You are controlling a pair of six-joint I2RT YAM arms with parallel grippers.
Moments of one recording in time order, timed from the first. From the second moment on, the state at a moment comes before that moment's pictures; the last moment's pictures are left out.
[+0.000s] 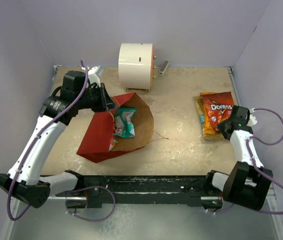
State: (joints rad) left arm -0.38 1.19 1.43 -0.86 0.35 -0.49; right arm -0.32 1.17 0.69 -0.43 0.17 0.77
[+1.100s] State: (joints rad) left arm -0.37 1.04 1.29 -0.83 0.37 -0.62; right arm 0.44 1.20 1.03 -0.39 -0.32 0.46
